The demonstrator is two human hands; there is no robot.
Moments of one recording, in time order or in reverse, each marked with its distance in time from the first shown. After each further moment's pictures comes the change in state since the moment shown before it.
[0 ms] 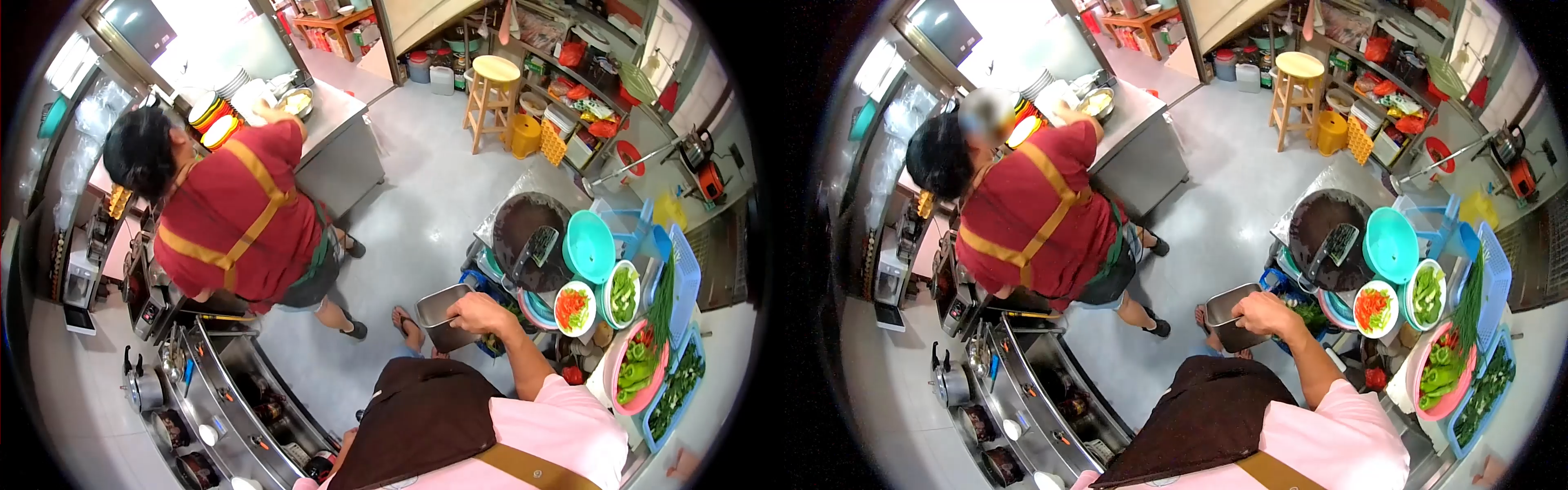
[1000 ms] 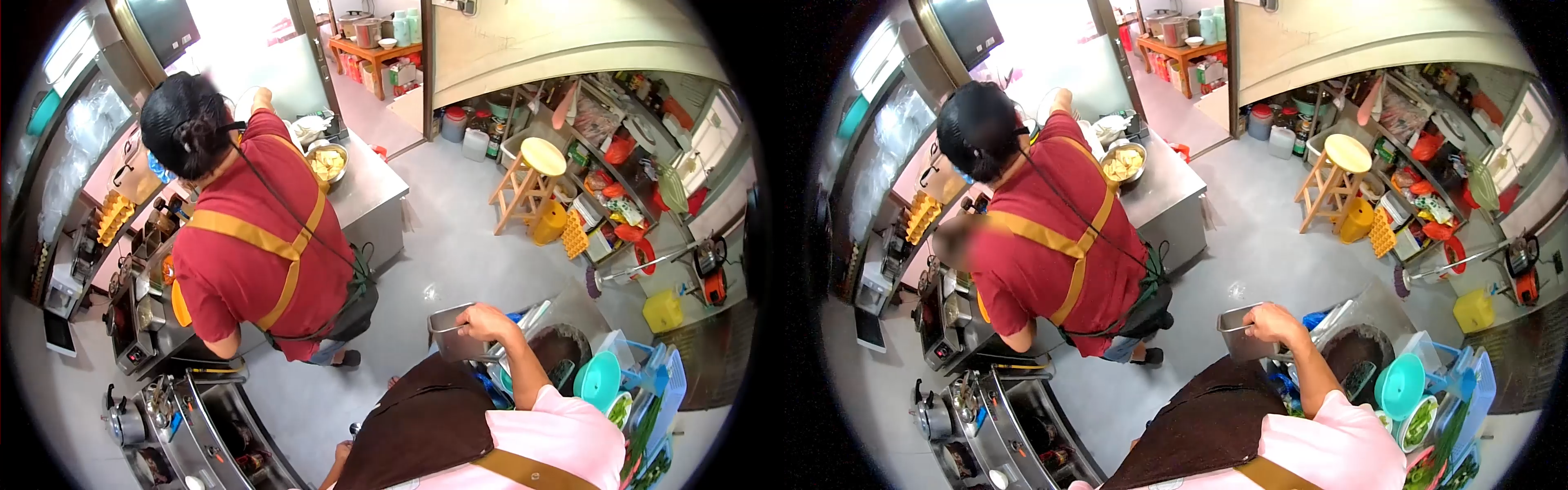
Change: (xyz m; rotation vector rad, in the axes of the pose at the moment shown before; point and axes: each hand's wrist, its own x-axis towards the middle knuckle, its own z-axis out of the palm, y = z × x) left_hand 0.186 0.237 -0.095 -0.076 0.033 0.003; right_hand 0.298 0.037 -0.236 -0.077 0.006 0.040
